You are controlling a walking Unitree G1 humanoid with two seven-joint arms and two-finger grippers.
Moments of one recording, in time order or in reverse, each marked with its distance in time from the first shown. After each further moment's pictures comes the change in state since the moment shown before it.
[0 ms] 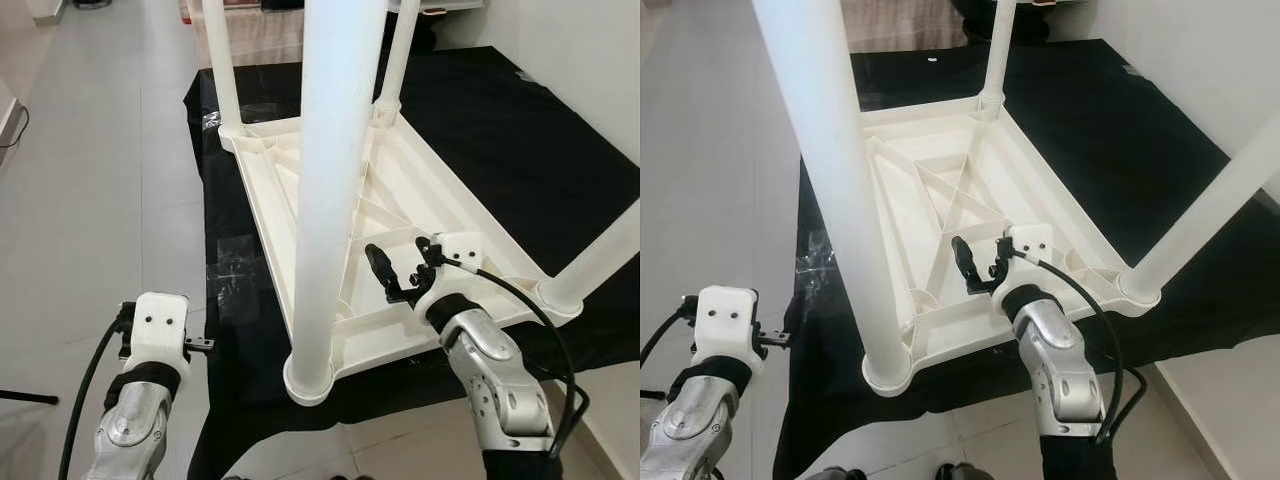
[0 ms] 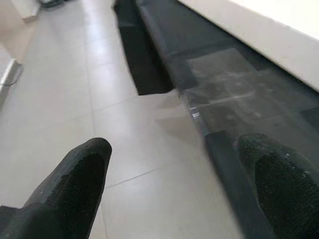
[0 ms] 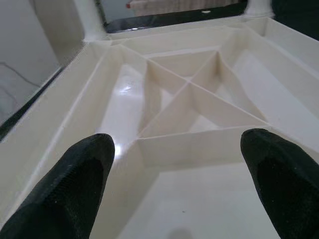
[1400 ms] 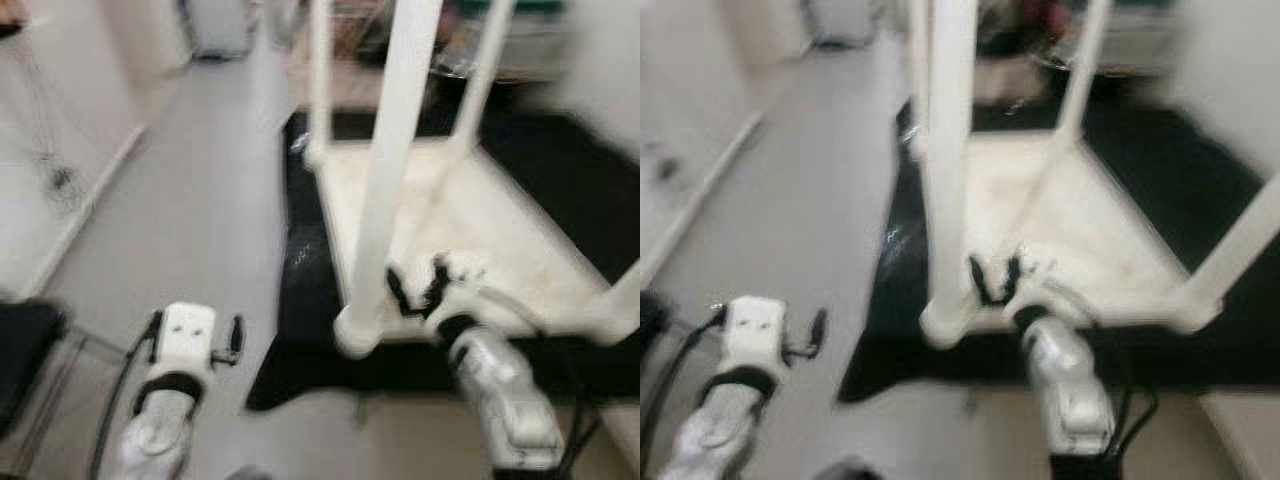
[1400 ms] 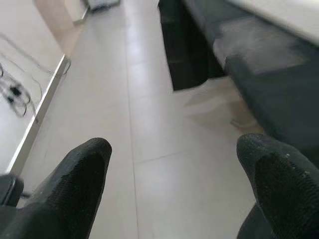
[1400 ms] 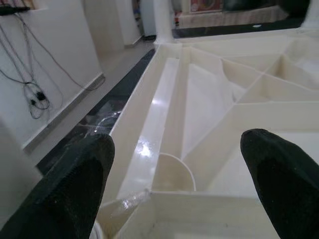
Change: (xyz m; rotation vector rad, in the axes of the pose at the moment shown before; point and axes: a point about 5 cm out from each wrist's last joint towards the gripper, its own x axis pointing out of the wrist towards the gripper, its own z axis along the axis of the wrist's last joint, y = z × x) left arm -0.006 -0.020 -0.013 0.001 0.041 -0.068; right arm -0.006 -0.005 -0.015 -0.025 0.040 -0.080
